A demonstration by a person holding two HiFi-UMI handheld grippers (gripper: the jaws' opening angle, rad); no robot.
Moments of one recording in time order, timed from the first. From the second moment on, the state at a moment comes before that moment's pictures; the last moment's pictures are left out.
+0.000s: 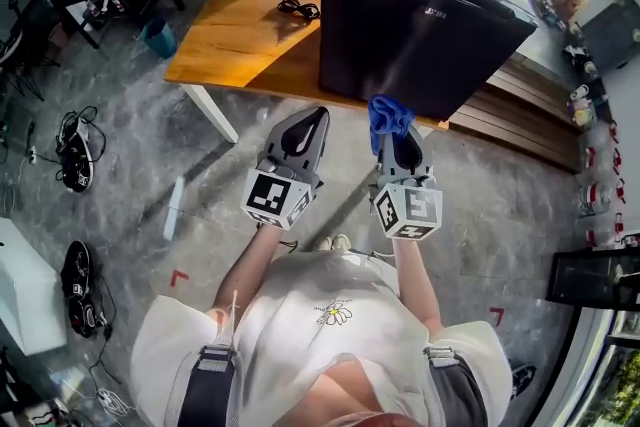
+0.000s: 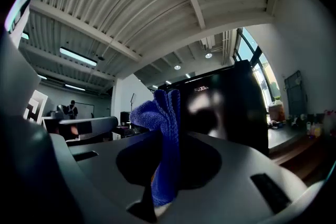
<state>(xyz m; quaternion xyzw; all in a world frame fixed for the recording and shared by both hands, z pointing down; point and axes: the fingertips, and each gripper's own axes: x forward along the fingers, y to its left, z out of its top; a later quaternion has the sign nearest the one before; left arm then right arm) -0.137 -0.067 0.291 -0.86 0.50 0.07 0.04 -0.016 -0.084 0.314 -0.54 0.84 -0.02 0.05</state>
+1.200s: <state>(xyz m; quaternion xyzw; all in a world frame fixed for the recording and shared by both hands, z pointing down) -0.193 -0.133 0.301 -0.82 0.57 0.05 0.03 -0.175 -0.281 0.167 -0.53 0.84 0.06 0.07</state>
